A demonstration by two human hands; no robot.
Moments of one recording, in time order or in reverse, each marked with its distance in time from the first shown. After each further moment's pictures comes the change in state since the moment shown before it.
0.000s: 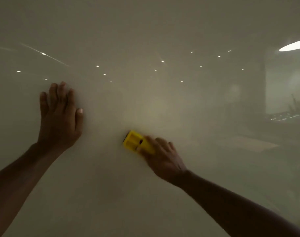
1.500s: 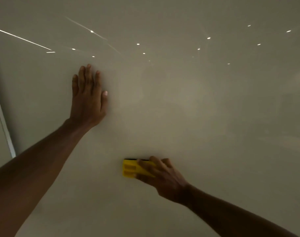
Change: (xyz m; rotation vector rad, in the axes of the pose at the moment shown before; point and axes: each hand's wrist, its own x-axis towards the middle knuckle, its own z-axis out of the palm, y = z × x) left_hand -0.033 -0.014 -0.006 0.089 -0.112 -0.051; right_hand -0.064 -0.091 0.031 0.254 -0.321 -0.331
